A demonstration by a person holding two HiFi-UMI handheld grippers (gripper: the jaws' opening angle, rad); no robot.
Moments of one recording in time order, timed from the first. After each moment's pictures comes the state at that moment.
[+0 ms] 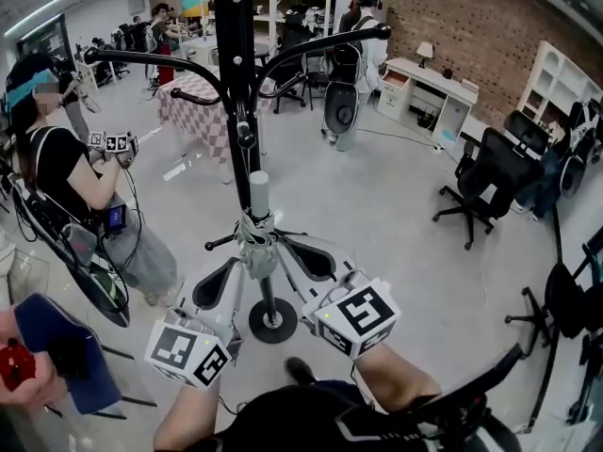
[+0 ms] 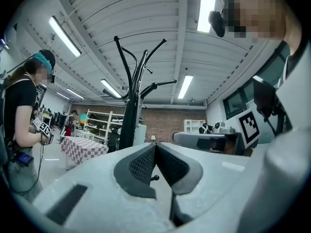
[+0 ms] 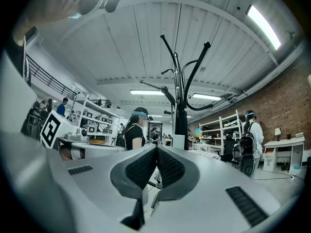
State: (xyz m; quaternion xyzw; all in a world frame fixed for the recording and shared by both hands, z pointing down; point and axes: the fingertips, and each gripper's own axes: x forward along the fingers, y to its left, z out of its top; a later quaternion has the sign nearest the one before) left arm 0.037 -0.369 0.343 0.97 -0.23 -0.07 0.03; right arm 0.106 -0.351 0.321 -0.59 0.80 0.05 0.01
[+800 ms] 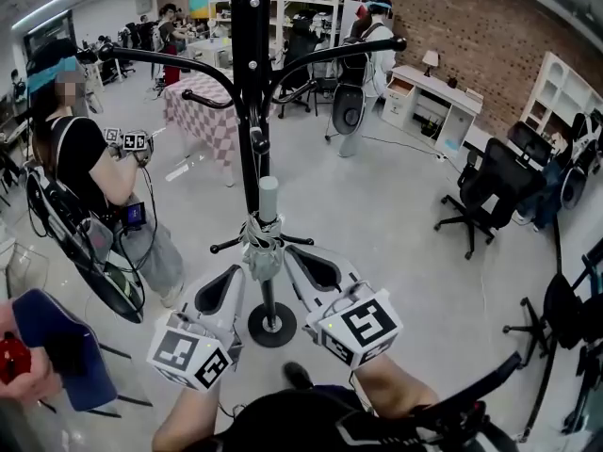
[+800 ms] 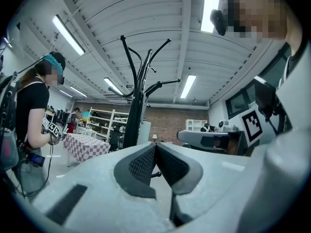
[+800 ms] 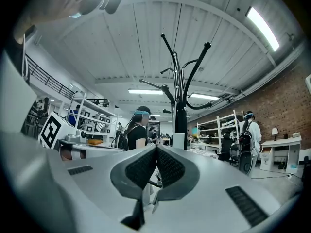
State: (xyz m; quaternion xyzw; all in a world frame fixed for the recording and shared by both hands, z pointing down) left arm 0.029 -0.377 0.354 0.97 -0.23 -0.06 0.05; right arm 0.106 -0.351 0.326 -0.60 0.80 0.05 0.01
